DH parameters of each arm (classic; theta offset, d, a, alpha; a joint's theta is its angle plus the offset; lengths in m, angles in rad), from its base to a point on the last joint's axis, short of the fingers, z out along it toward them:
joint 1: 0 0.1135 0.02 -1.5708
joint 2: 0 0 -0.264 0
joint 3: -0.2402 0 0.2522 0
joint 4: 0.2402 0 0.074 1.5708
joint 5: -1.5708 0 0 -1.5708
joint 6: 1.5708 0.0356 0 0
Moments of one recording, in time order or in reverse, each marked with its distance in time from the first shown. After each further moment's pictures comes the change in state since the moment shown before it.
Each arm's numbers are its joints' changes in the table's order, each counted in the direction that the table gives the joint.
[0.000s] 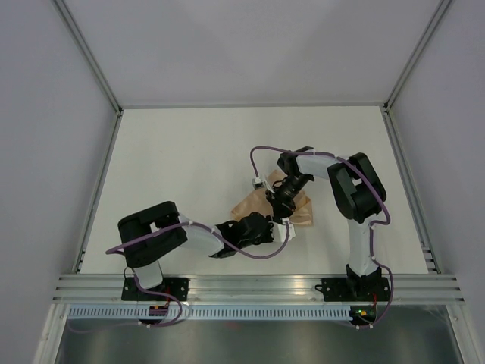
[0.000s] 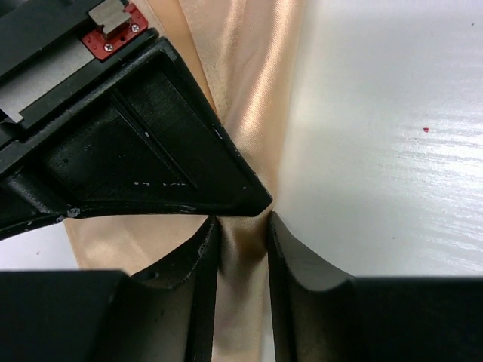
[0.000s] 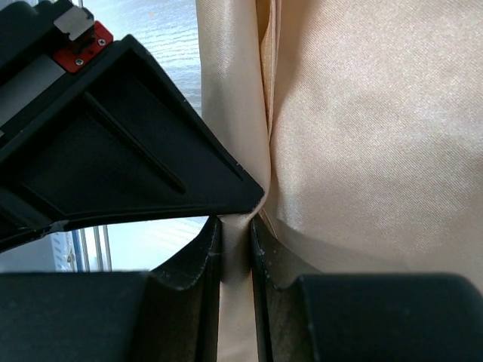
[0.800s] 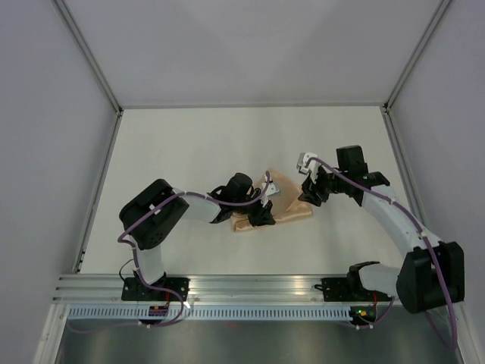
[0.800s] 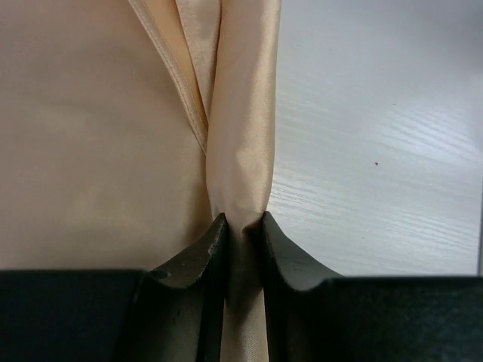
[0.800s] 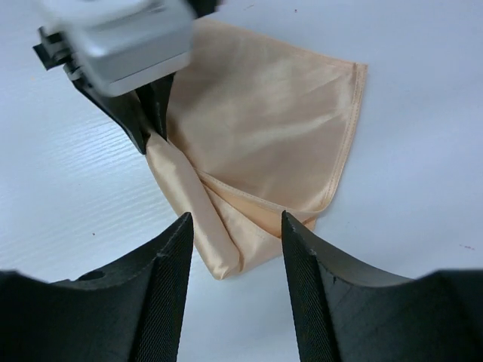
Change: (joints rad) left arm 0.341 0.078 -0.159 0.180 -0.705 -0.372; right arm -0.264 -0.778 0.410 -0.498 -0.097 0.224
